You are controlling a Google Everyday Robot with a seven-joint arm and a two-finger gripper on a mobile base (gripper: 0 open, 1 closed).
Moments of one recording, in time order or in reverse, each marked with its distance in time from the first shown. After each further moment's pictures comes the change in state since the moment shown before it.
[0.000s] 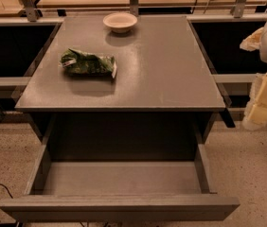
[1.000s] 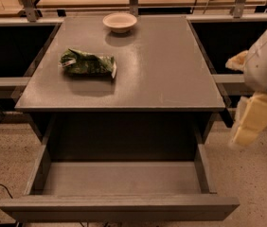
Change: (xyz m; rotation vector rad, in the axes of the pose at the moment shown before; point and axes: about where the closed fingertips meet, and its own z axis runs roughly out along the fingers) arm -0.010 0.025 0.032 -0.028 -0.041 -0.034
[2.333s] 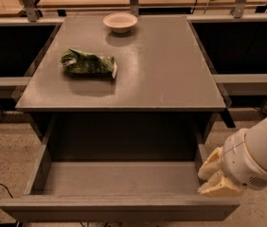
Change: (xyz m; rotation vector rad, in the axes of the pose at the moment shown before) arm 0.017 0.126 0.116 -0.192 -0.116 0.024
